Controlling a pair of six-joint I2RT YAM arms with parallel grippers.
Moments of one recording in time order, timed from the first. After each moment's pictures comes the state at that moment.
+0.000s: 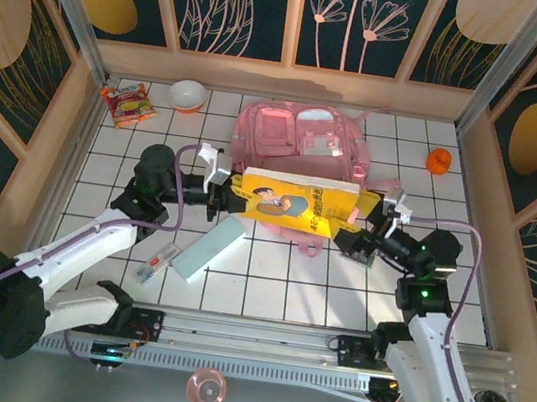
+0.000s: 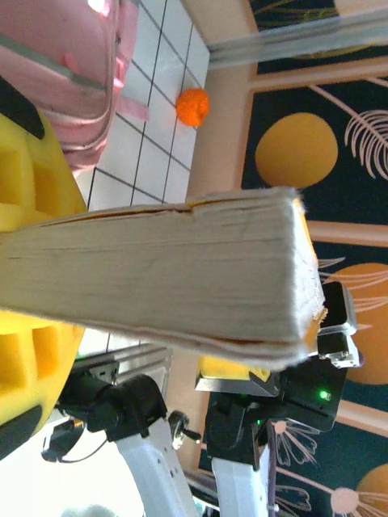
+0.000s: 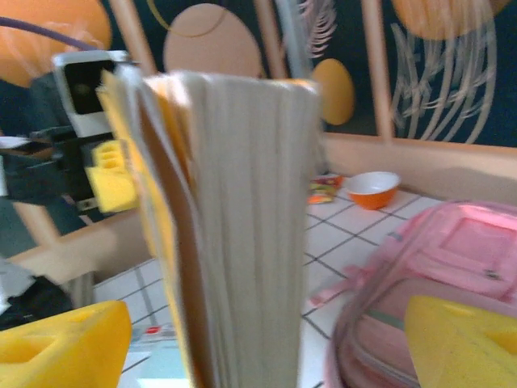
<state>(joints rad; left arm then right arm) -0.51 1.13 0.70 0.45 0.99 -0.15 0.13 0.61 0.40 0.37 -1.00 0.36</state>
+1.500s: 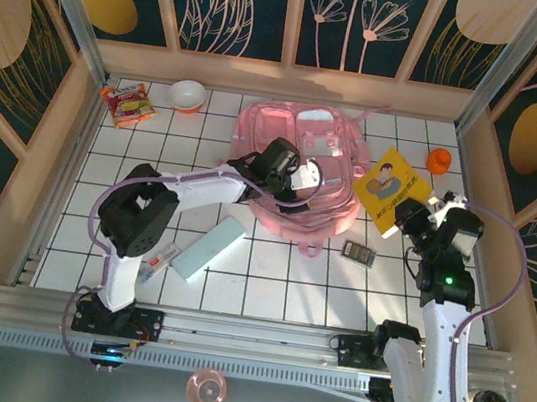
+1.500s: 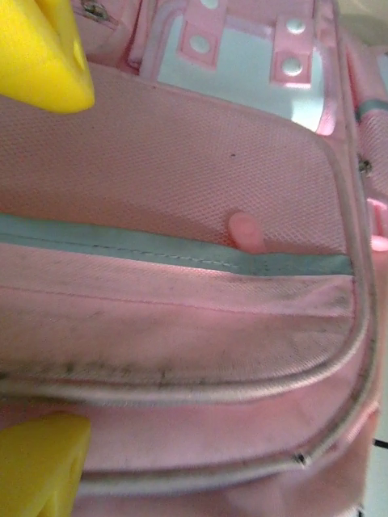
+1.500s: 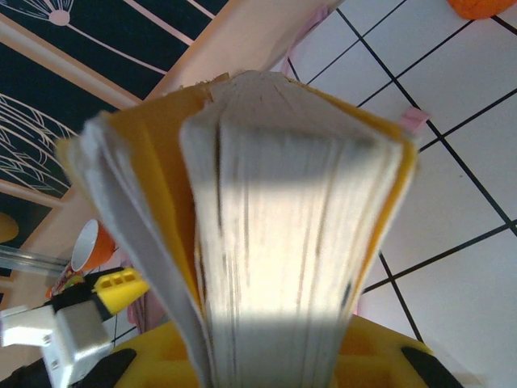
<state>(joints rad) -0.76 1.99 1.39 -0.14 0.12 0.52 -0.12 0.68 0.65 -0.41 -0.31 0.65</state>
